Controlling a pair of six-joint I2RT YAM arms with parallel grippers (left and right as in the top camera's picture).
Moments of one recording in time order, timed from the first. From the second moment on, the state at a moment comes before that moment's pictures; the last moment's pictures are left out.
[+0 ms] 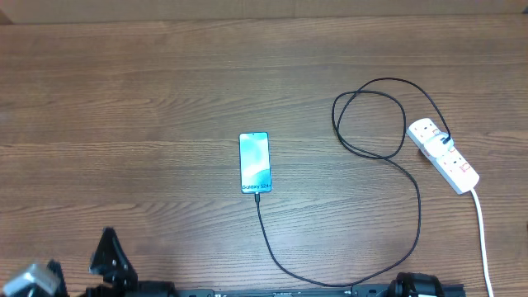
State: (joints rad) left arm -0.06 0.25 1.20 -1.31 -0.32 -0.52; right arm -0.11 0.75 1.78 -0.68 -0.30 0.48
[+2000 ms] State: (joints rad) left arm 0.10 0.01 1.21 -1.58 -0.33 -0.52; right arm -0.06 0.11 1.62 -0.78 -0.16 0.30
